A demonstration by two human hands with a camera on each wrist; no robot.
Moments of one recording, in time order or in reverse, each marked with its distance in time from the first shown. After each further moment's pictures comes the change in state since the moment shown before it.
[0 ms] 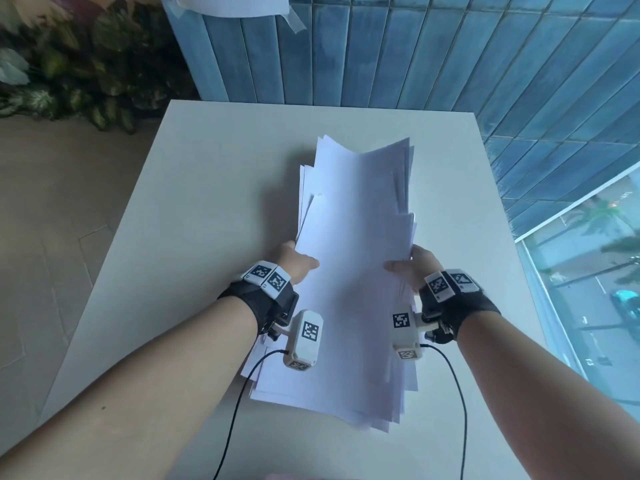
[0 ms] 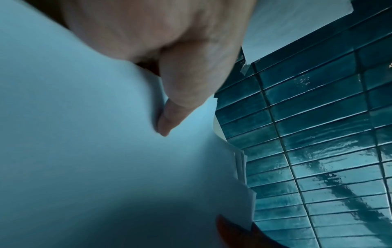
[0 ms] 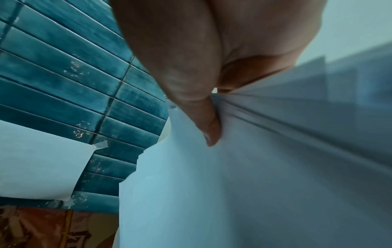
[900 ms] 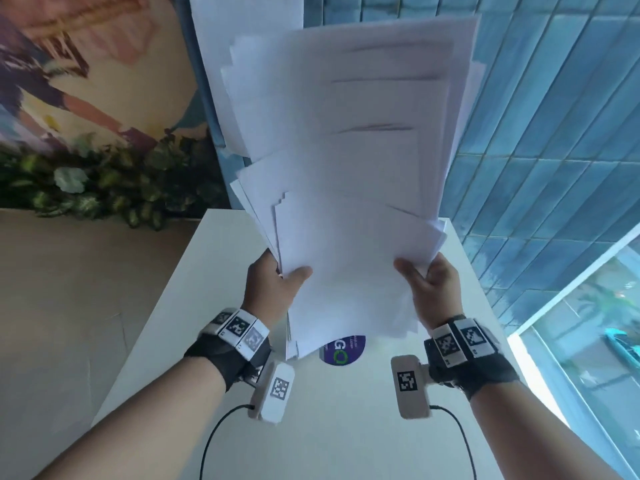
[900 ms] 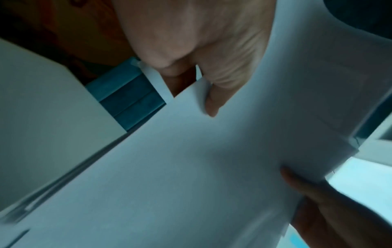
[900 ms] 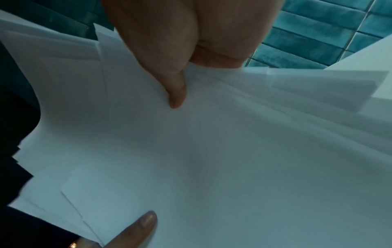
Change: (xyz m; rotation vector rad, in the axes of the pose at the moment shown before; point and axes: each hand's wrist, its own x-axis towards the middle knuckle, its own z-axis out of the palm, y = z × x) left_hand -0.086 0.062 -0.096 -0.256 0.416 0.718; right_hand -0.082 -0.098 -0.042 0.378 0.383 -0.825
